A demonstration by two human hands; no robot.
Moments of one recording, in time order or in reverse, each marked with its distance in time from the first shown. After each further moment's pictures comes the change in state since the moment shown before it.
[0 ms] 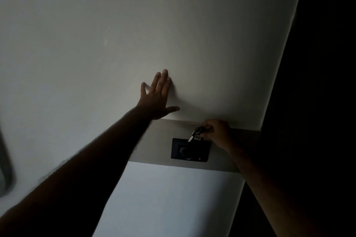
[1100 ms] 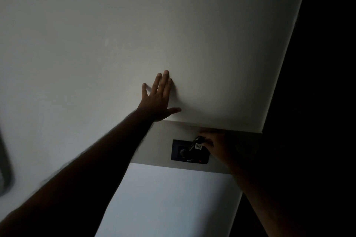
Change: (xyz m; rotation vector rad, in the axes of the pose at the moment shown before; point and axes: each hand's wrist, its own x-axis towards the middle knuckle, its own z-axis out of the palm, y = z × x) left_hand 0.000 0.003 0.003 -0.008 -0.007 -0.018; right_hand -0.023 0.021 0.016 -0.268 -0.038 -0.182
